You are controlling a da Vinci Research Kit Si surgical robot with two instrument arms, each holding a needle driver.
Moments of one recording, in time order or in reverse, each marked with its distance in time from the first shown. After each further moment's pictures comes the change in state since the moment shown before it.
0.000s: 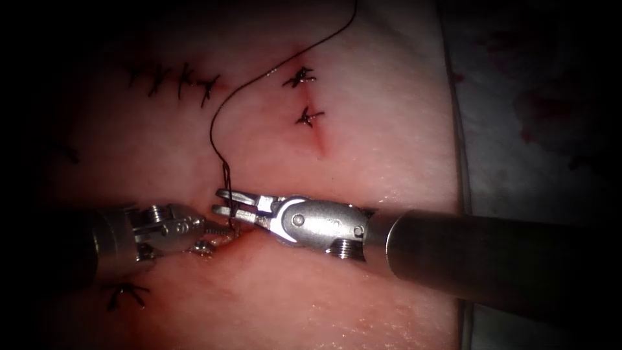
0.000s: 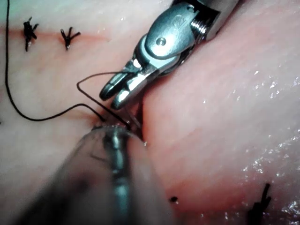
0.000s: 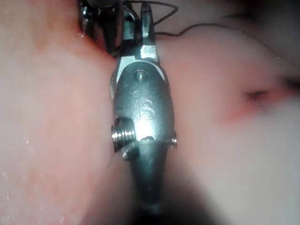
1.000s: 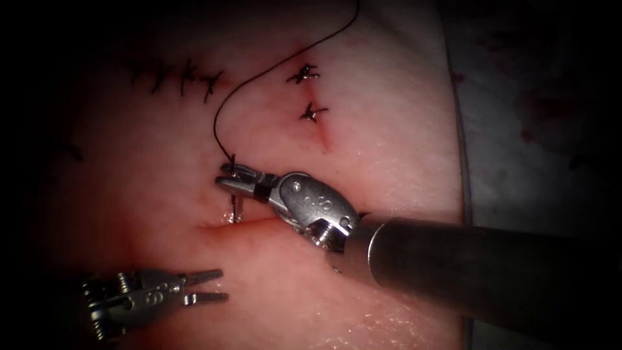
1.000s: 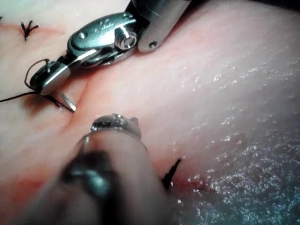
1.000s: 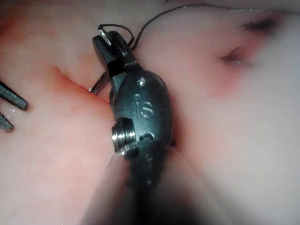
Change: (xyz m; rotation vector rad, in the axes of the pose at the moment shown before) right arm -0.002 0.003 0.001 -0.040 -0.130 0.444; left arm 0.003 0.010 -0.004 0.219 0.183 0.017
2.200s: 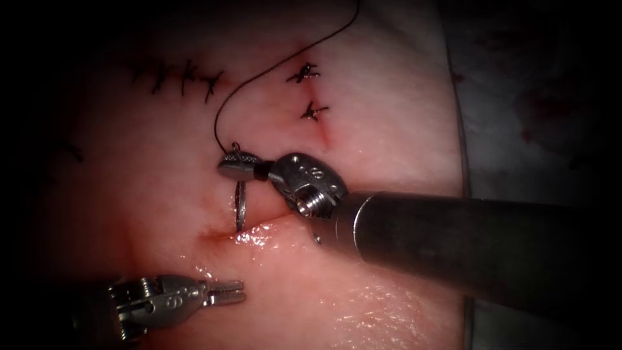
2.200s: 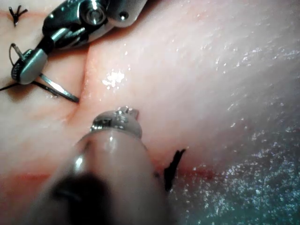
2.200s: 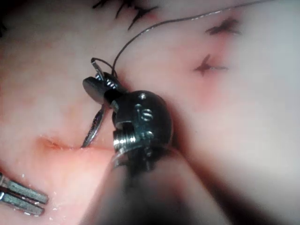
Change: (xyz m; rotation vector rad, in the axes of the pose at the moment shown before) right arm 0.000 0.001 0.001 0.077 -0.071 0.401; left arm -0.003 0.000 0.003 -0.036 -0.004 0.032
